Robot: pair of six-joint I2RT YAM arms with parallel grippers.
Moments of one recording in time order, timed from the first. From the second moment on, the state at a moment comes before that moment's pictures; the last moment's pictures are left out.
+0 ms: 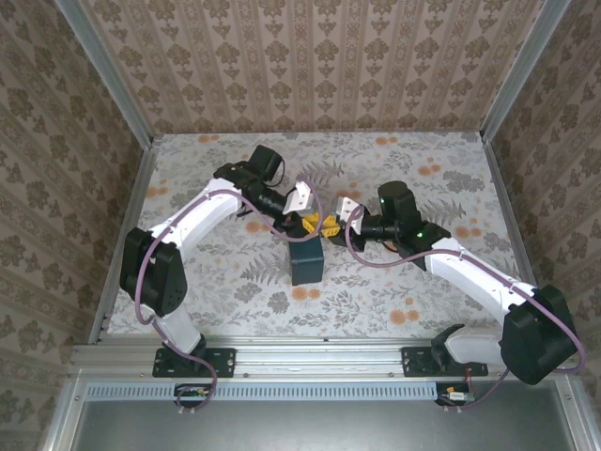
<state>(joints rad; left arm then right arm) -0.58 1.72 1.47 -0.90 0.97 1.10 0.49 1.26 0.84 -0.07 -0.66 -0.52</state>
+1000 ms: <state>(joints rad) -0.58 1.72 1.47 -0.90 1.01 1.11 0.50 1.23 0.83 -0.11 -0.64 -0.62</state>
